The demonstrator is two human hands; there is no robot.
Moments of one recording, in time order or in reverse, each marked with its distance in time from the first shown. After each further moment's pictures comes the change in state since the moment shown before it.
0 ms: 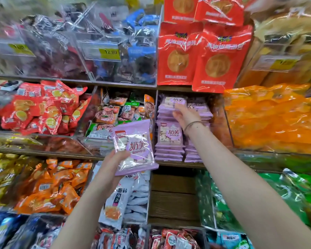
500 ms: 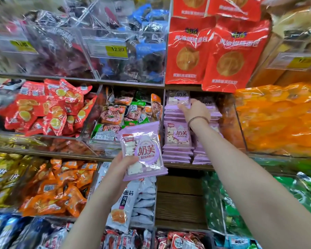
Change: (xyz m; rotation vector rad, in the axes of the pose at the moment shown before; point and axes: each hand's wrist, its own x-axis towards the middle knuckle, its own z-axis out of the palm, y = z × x) left_hand 0.003 0.003 -0.005 -0.052 -0.152 -0.019; right_hand 0.030 0.002 0.004 -1.423 0.272 -0.397
